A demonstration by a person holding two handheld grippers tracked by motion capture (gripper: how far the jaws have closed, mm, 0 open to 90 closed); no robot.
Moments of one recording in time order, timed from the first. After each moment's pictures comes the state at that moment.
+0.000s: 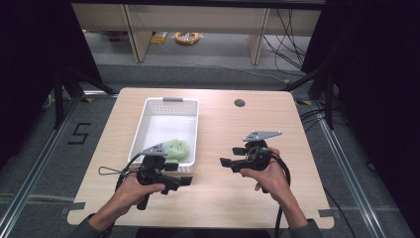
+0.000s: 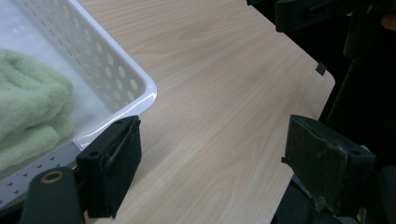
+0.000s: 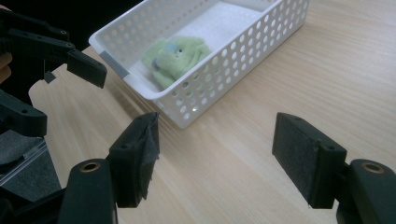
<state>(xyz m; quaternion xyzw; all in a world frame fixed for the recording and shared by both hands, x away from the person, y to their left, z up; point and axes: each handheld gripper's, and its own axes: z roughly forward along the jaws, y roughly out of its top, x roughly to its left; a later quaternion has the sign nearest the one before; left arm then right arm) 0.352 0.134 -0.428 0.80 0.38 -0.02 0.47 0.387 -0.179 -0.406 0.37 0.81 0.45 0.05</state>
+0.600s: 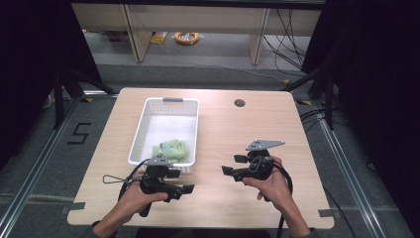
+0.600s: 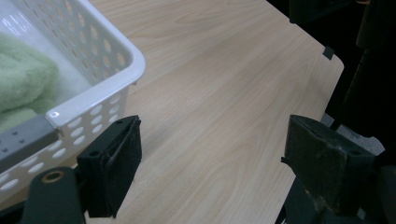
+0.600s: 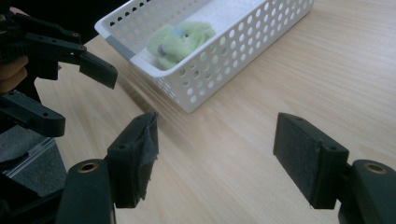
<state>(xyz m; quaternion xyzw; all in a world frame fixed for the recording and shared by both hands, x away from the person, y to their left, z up) 0.339 0.129 -0.449 0.81 0.36 -0.01 0.47 0.368 -0.185 -0.420 0.38 0.81 0.45 0.03</state>
